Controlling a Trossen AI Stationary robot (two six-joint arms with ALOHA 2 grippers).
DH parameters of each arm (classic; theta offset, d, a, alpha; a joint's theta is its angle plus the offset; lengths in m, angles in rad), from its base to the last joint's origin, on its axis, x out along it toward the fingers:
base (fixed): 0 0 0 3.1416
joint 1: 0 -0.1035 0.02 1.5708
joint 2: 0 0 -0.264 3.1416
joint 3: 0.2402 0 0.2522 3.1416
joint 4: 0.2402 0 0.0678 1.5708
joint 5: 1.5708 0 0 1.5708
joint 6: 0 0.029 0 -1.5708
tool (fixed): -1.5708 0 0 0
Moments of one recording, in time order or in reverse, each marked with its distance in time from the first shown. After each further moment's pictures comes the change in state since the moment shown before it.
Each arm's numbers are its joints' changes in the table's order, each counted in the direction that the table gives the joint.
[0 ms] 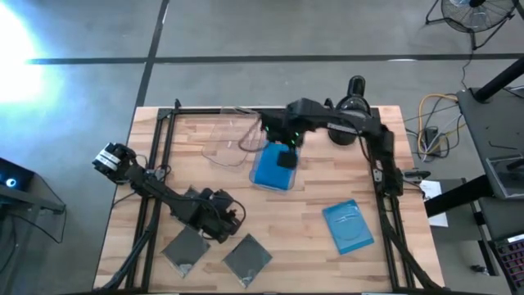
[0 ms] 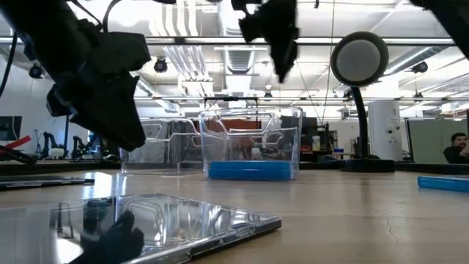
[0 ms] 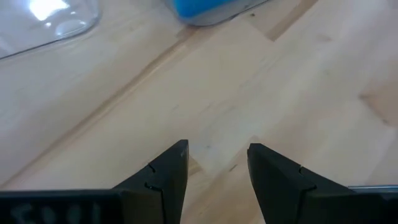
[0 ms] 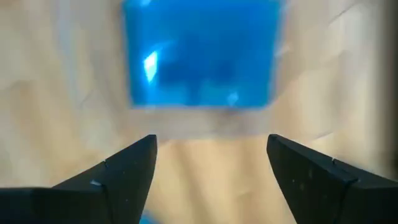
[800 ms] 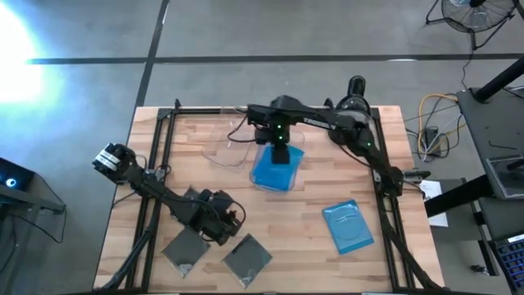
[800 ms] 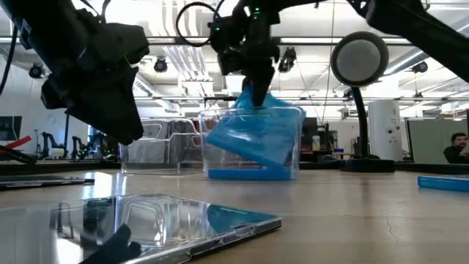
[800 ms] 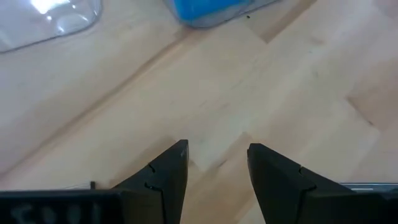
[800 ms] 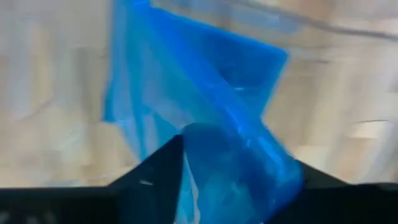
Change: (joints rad) left arm 0.019 0.001 0.045 0.079 -0.002 -0.055; right arm 0.108 0.272 0.209 -0.008 0.100 -0.404
